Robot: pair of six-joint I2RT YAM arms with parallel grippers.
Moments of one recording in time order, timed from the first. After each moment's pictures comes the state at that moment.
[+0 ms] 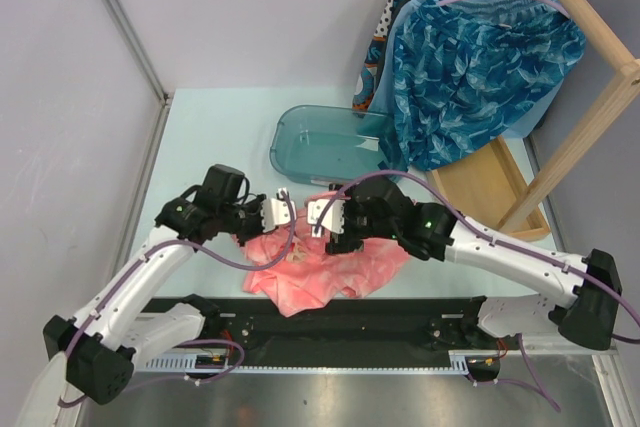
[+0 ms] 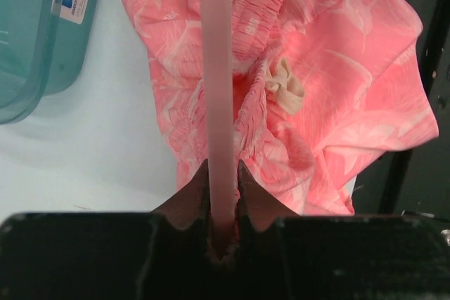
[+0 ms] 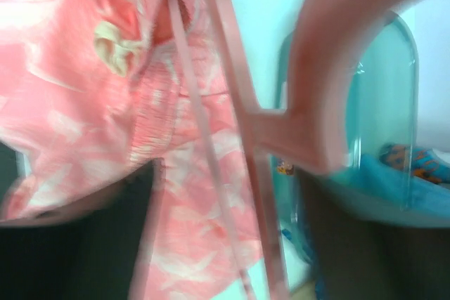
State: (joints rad) left arm -0.48 0.97 0.90 -0.87 0.45 0.87; right arm 1.04 1.24 1.05 -0.39 -0.04 -0.69
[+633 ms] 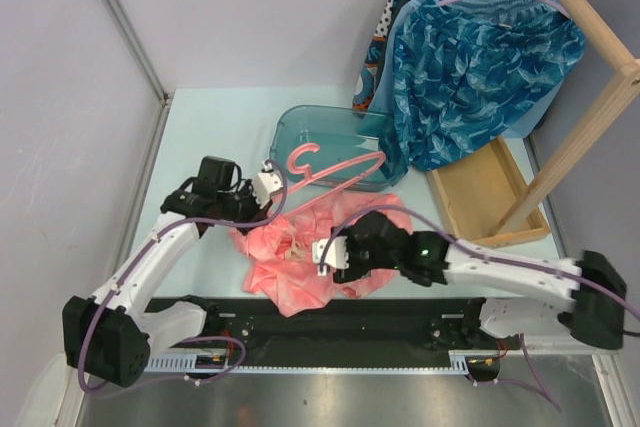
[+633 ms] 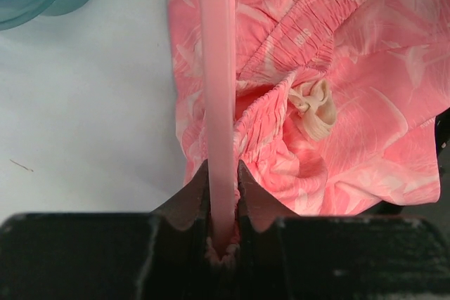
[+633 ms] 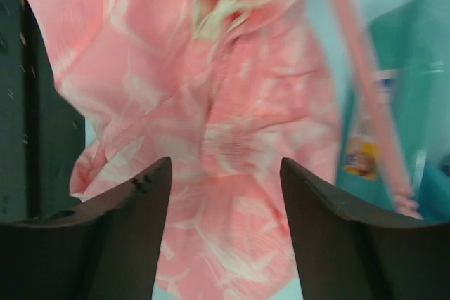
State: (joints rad) left arm -0.31 1.09 0.84 -0.70 0.48 0.60; right arm 1.16 1.13 0.84 -0.34 -0.02 -0.64
